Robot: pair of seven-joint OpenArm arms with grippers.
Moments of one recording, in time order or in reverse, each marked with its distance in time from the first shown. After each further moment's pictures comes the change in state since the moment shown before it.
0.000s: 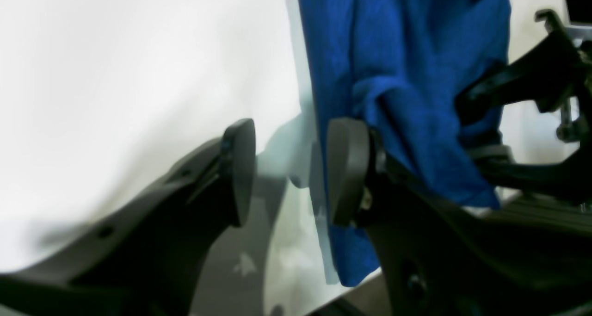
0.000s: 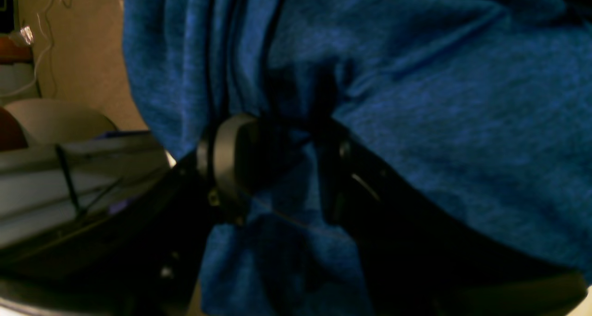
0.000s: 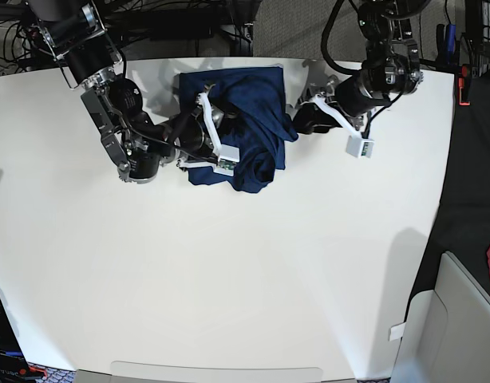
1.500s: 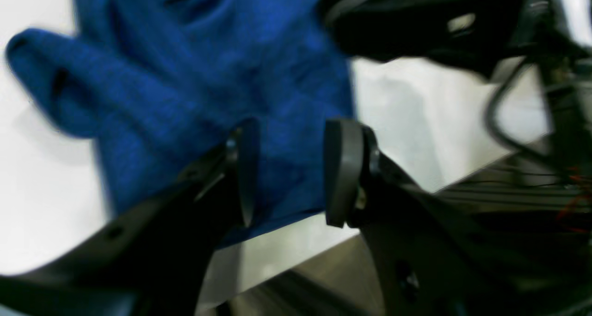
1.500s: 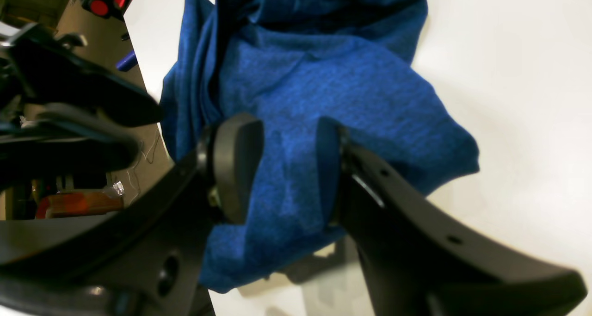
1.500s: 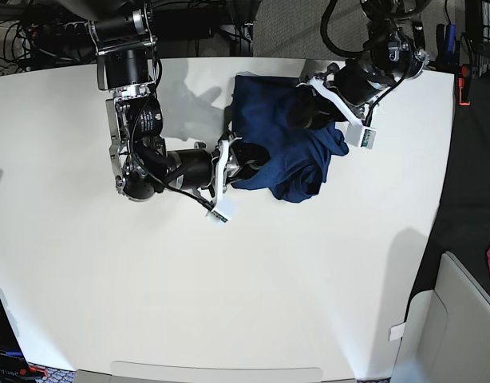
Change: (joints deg) left arm 6.7 0.0 2.5 11.3 1.0 -0.2 0.0; right arm 0.4 -14.9 22.5 -6.8 1.6 -0.2 -0.9
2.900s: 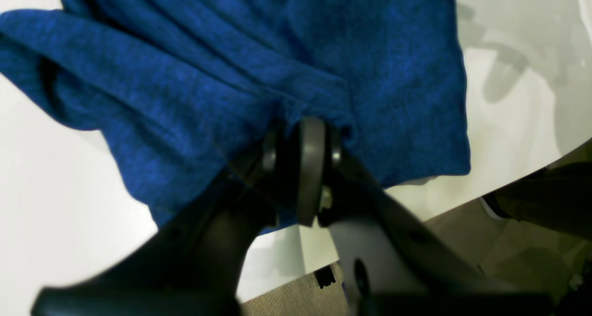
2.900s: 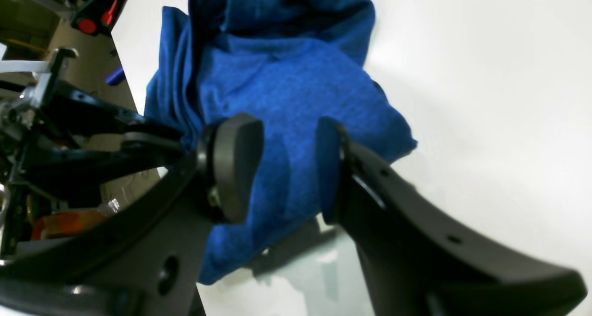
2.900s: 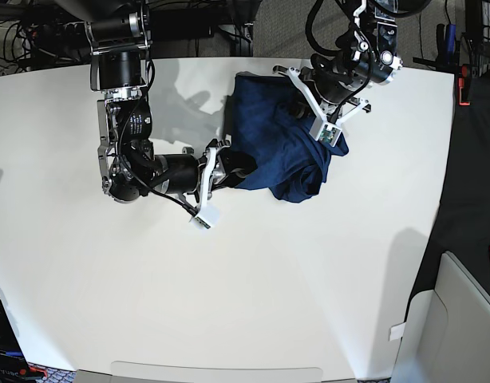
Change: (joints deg) left arm -1.2 0.3 10.8 -0.1 22.7 0.0 0.0; right arm 0.3 1.0 3.6 0.0 0.0 0.0 0.0
